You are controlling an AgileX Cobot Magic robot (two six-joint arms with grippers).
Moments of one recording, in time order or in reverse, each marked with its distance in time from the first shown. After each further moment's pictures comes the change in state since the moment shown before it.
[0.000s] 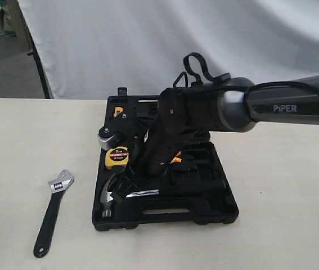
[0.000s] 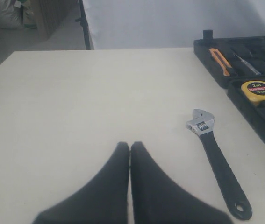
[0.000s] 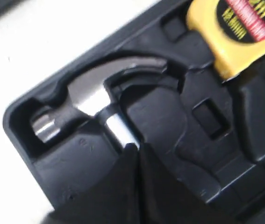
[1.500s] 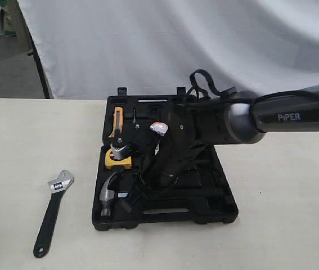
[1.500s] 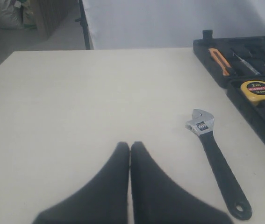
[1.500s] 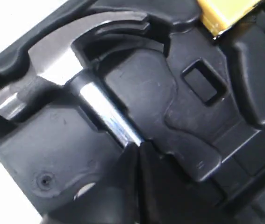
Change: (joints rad) left arm 0.000 0.000 0.000 0.000 0.000 0.000; right arm -0.020 0.019 0.106 -0.025 -0.082 0.049
